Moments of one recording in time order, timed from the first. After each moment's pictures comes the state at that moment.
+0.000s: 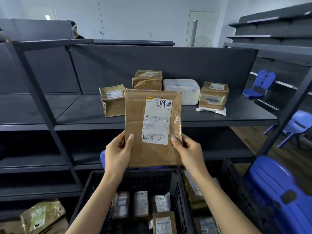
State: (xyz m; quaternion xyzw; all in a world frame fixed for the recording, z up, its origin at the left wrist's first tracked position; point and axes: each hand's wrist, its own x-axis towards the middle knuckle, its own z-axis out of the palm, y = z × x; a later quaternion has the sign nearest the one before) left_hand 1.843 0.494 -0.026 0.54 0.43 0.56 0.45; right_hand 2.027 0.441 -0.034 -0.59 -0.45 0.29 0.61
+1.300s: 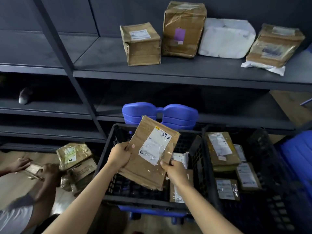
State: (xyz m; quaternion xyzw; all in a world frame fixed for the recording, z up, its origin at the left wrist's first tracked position) left_hand 1.731 0.537 -0.218 0.63 0.67 0.18 0.36; right_hand 1.917 0.450 -0.232 -0.74 -0.31 0.50 0.33
